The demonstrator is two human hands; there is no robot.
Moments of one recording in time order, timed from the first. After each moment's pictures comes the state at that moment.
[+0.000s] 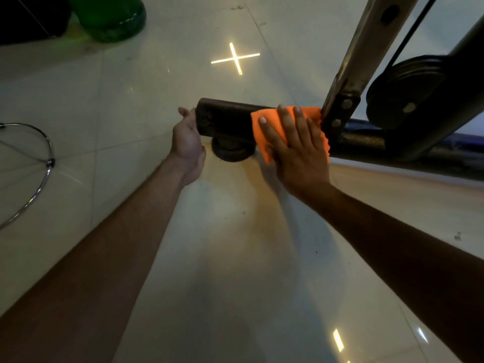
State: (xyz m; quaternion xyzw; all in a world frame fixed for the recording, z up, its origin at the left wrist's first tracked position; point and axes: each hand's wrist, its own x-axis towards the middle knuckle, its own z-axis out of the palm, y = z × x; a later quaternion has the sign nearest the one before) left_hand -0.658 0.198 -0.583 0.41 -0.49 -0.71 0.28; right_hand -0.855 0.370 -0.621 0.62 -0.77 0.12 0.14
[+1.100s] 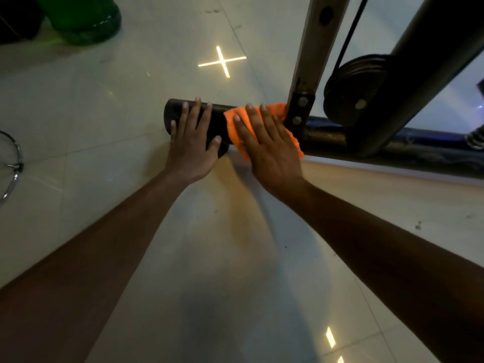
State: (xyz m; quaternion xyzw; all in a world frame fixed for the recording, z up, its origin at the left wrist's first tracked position) left_hand -0.699 0.233 -0.602 0.39 -0.90 -0.13 0.15; right_hand -0.857 0.380 -0.602 0.63 -0.75 0.14 0.13
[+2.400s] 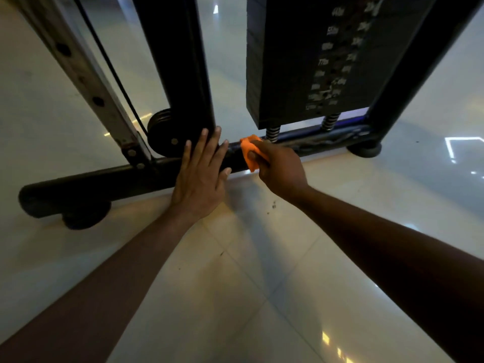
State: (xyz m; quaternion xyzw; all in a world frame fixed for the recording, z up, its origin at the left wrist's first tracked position) left_hand -0.885 0.472 -0.538 0.08 -0.98 0.01 0.21; right_hand -1.018 0.652 -0.529 0.41 -0.85 0.33 0.10
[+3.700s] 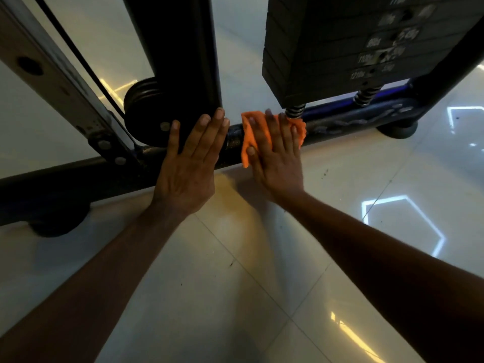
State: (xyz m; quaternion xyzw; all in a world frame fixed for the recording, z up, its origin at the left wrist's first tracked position) left_hand -0.913 0.411 -0.594 0.03 -0.95 0.16 0.26; right_hand -1.048 0.597 -0.636 0.37 -0.89 0.20 0.15
